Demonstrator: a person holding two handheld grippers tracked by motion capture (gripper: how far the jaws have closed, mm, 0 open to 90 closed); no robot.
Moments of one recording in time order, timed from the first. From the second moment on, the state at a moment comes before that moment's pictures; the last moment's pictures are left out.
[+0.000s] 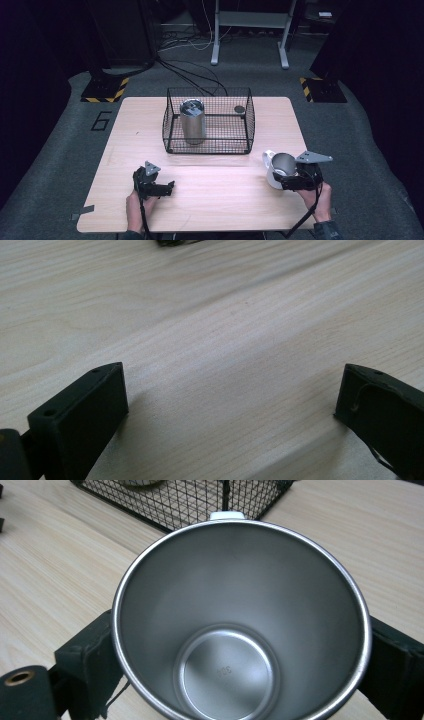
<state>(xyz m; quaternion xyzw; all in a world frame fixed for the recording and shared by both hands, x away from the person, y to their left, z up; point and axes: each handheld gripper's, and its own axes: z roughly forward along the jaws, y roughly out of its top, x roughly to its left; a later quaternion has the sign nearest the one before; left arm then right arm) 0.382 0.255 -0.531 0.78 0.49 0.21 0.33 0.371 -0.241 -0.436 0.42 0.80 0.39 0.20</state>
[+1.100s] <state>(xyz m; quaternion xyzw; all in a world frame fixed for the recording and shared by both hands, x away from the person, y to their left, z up) 0.382 0.255 -0.531 0.78 0.49 0.21 0.33 0.383 -0.201 -0.387 0.37 0.81 0.42 0.17</state>
